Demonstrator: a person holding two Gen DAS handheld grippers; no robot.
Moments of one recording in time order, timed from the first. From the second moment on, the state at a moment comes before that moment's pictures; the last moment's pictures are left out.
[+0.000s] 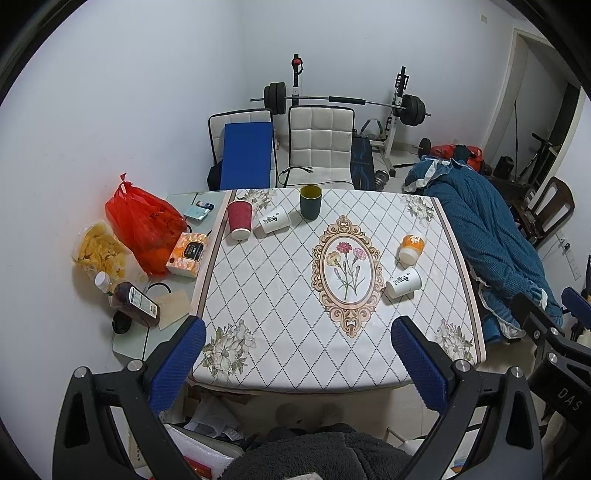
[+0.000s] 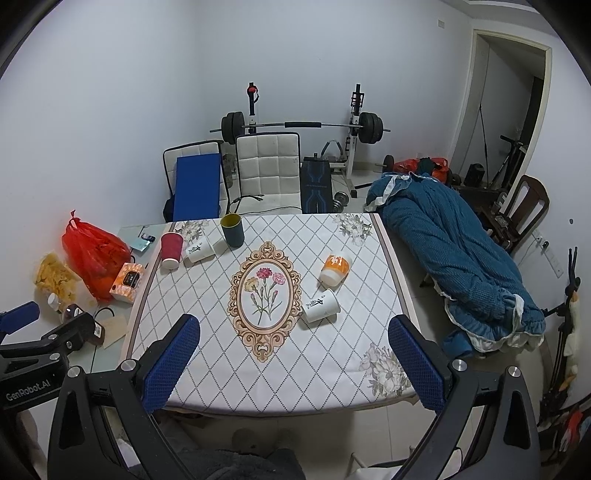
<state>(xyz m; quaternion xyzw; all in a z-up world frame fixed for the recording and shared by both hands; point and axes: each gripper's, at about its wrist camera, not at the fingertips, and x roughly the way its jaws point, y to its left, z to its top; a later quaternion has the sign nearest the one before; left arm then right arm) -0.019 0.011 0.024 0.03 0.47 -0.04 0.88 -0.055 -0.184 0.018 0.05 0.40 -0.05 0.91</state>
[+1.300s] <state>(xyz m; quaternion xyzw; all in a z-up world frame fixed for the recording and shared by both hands) 0.086 -0.017 -0.186 0.07 0.62 -0.06 0.78 0.021 -0.245 -0.237 0.10 0.59 -0.18 0.78</state>
